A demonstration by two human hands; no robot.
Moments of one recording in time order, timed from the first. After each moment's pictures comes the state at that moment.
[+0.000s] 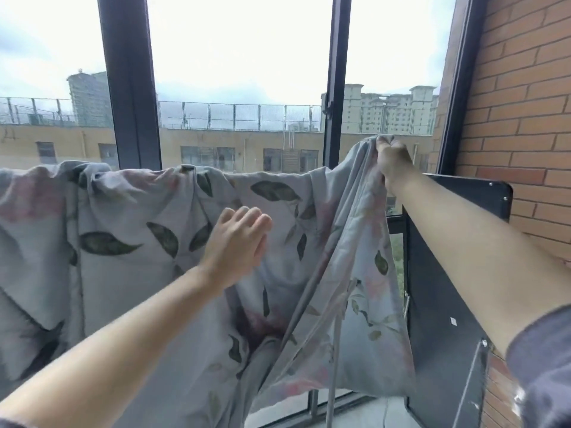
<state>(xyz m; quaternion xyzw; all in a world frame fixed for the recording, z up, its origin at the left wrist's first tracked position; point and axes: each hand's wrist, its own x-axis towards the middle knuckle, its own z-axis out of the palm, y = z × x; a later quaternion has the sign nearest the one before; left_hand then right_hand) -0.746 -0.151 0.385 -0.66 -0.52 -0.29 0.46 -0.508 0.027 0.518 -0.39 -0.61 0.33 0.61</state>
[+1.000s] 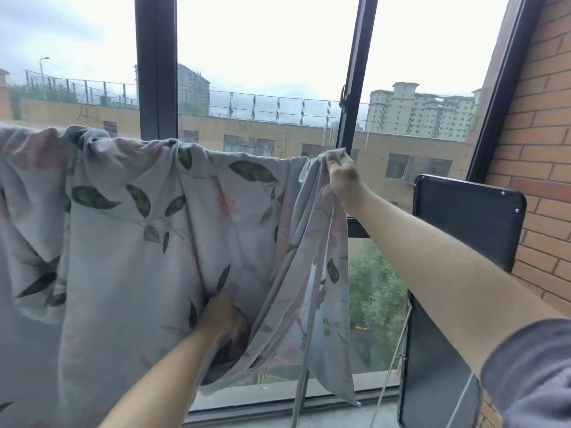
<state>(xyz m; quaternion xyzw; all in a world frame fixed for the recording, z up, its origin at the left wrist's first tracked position) -0.684 -0.124 0.207 -0.42 -0.83 -0.36 -0.12 -0.515 0.027 0.463 -0.24 -0.72 0.40 0.51</state>
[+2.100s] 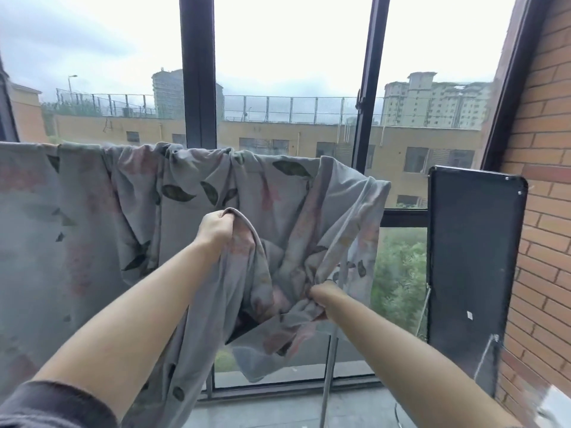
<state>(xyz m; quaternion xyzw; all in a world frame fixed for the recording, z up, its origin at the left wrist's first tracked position) -0.702 -0.266 0.360 -0.33 -0.68 -0.65 -0.11 -0.503 -0.145 0.268 -0.53 -0.64 0.53 0.15</state>
